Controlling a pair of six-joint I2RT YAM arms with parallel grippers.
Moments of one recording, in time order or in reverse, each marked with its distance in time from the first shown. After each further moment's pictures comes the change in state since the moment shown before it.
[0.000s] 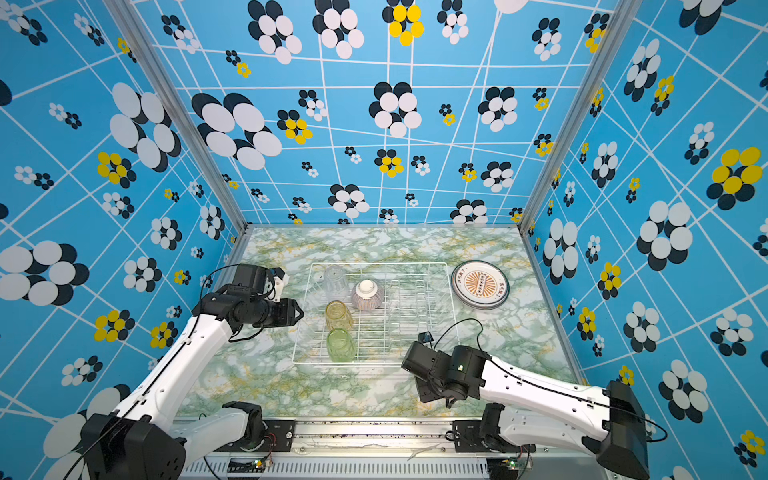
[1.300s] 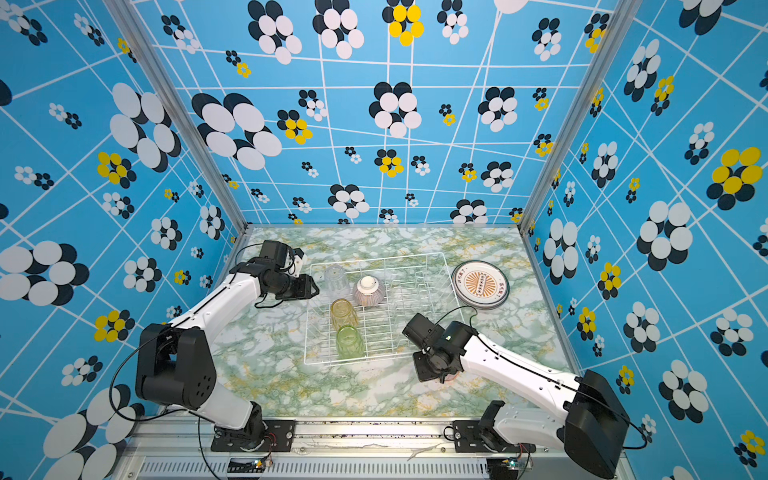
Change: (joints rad) left arm 0.015 0.443 0.217 0.217 0.079 0.034; right arm -0.261 0.175 0.057 0.069 -0.094 -0.249
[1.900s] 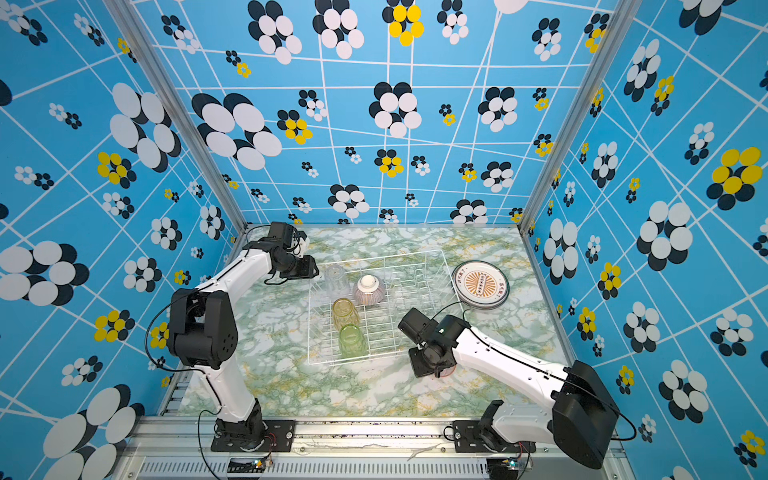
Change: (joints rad) left arm 0.027 0.288 0.303 -0.010 -0.080 0.053; right arm -0.013 0.064 0.047 0.000 -0.010 -0.033
